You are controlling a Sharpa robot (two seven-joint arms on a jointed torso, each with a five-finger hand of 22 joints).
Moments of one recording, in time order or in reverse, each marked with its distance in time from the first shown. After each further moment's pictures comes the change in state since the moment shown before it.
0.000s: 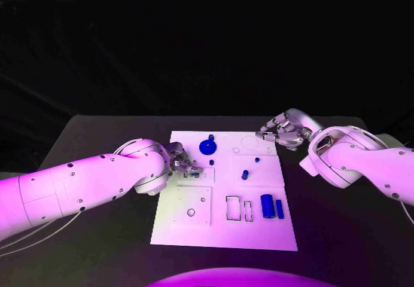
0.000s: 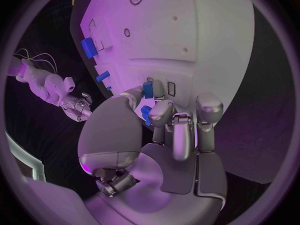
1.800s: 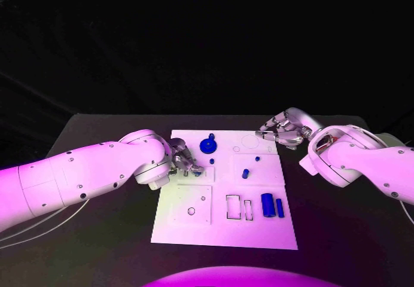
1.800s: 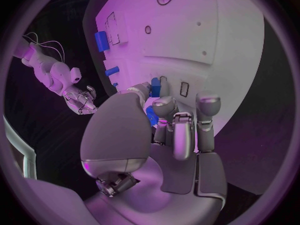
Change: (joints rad) left arm 0.042 0.012 -0.002 -0.011 0.149 0.046 0.000; left_hand 0.247 0.039 0.048 0.041 0.000 -0.045 0.024 -0.011 0.026 -0.047 0.015 -0.098 -0.092 0.000 0.000 -0.017 0.000 0.000 -0.032 0.011 -0.037 -0.040; right arm -0.002 0.005 0.000 -0.004 0.000 0.000 0.000; right_hand 0.000 0.000 0.000 0.000 0.004 0.000 0.000 0.004 0.001 0.004 -0.004 0.000 0.001 0.000 0.000 0.000 0.002 0.000 0.000 0.000 0.000 0.001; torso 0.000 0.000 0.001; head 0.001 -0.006
